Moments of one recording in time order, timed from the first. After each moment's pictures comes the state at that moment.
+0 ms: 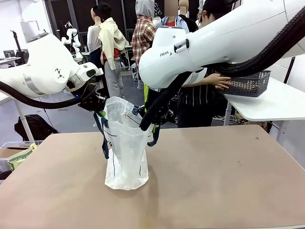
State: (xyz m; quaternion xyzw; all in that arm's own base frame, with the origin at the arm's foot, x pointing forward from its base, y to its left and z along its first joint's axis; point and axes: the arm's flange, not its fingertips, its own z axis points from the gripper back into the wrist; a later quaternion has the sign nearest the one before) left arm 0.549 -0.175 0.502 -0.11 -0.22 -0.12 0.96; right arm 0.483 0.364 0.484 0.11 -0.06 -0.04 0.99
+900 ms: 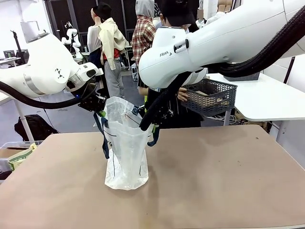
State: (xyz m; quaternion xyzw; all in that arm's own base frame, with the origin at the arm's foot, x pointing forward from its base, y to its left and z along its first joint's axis) left arm 0.549 -0.175 0.502 -0.11 -0.22 -0.13 0.96; right arm 0.483 0.364 0.484 0.11 -0.06 -0.04 0.99
